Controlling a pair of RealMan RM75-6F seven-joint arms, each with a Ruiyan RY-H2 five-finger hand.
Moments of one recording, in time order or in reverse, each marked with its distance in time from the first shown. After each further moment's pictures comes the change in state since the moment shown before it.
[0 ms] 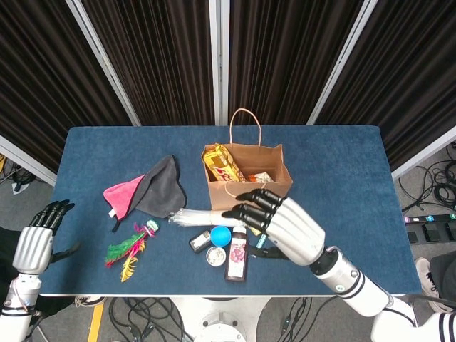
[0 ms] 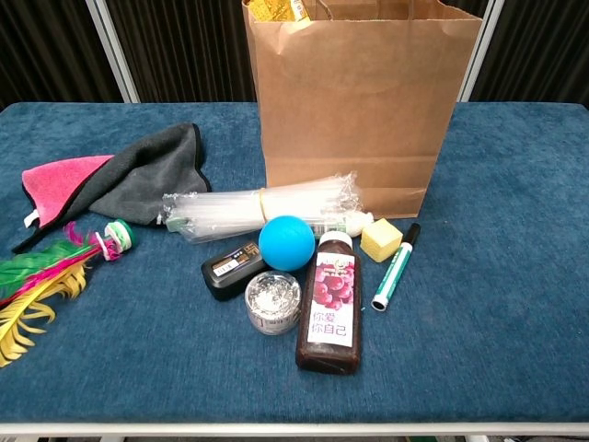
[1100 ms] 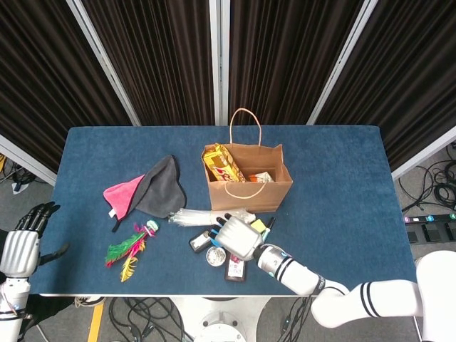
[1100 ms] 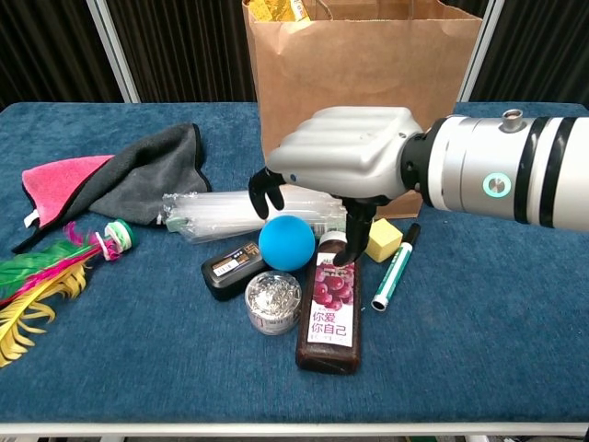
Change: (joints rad) left arm 0.031 -0.029 -0.011 0.114 -0.026 0.024 -0.094; right arm 0.325 -0.387 -0.122 0.273 0.653 -0.424 -0.776
